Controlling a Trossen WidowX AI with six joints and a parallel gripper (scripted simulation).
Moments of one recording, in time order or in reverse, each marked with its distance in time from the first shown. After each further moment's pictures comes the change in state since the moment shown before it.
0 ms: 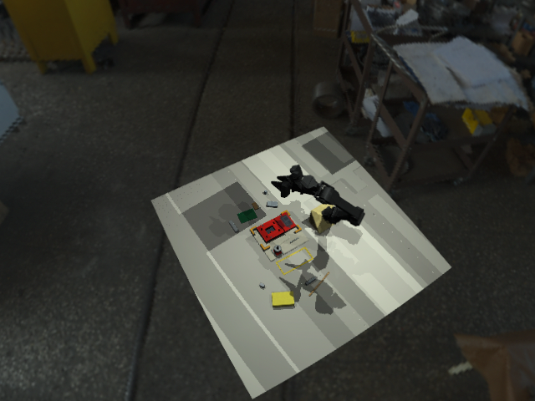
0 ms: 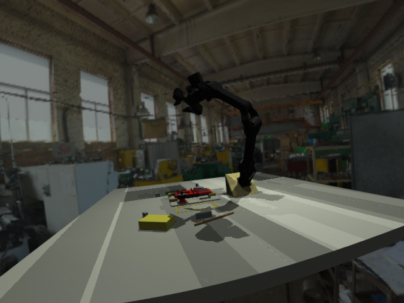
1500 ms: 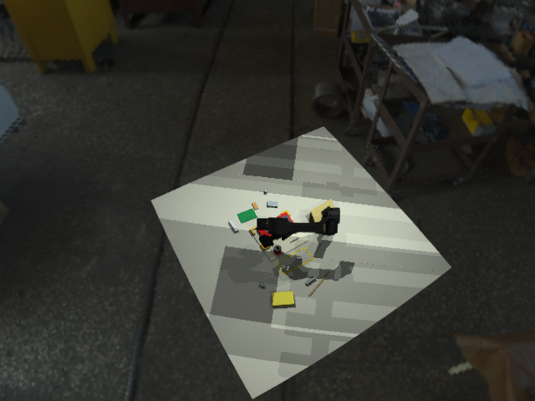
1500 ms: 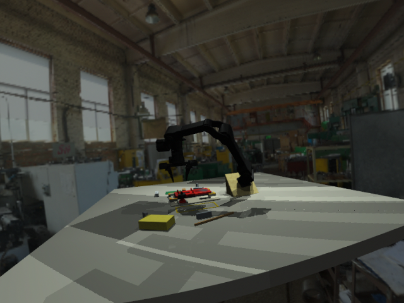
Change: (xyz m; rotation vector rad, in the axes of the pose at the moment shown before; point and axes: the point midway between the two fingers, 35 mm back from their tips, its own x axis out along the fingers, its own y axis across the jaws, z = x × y) arm 0.029 -0.078 -0.363 0.140 1.201 -0.720
